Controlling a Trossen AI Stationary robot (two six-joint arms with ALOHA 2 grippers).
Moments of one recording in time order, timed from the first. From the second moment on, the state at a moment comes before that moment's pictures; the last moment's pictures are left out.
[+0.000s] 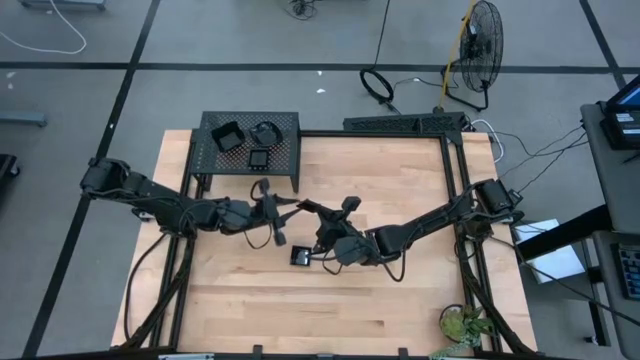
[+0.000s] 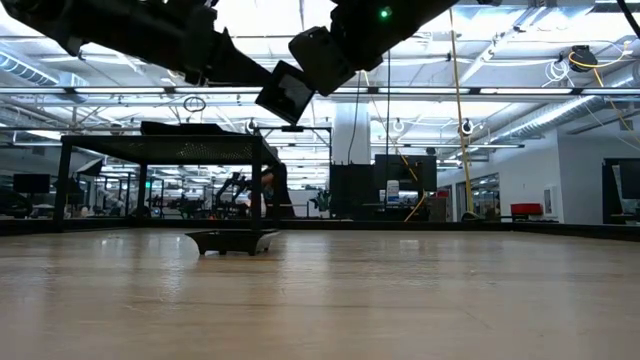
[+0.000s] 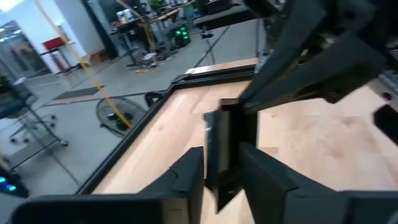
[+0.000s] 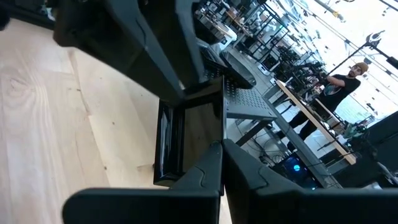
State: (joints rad) left arm -0.19 1.28 0.53 0.57 -0.54 0.17; right arm 0.31 1.85 1.17 0.28 1.10 -0.27
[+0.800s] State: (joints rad) left arm -0.22 1.22 0.53 0.48 -0.92 0.18; right arm 0.32 1.85 1.17 0.30 1.04 -0.25
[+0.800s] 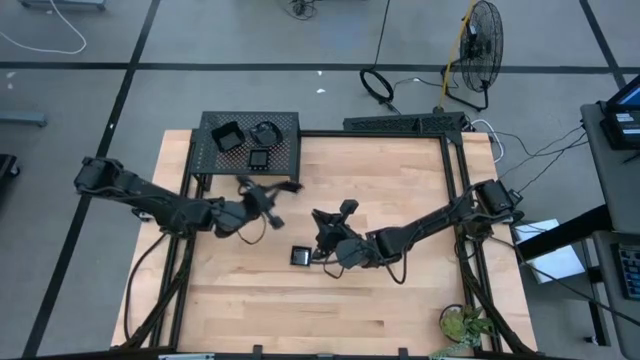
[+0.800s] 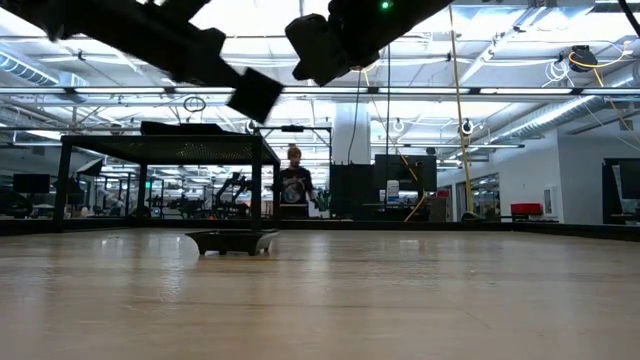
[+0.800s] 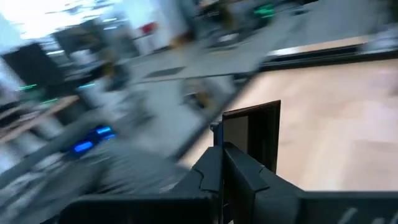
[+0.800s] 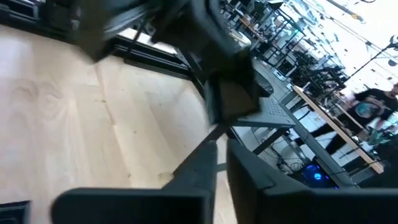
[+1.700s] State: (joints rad) left arm 0.25 0.67 0.53 -0.21 -0.60 -0.34; right arm 0.33 1.85 1.17 0.31 1.04 -0.16
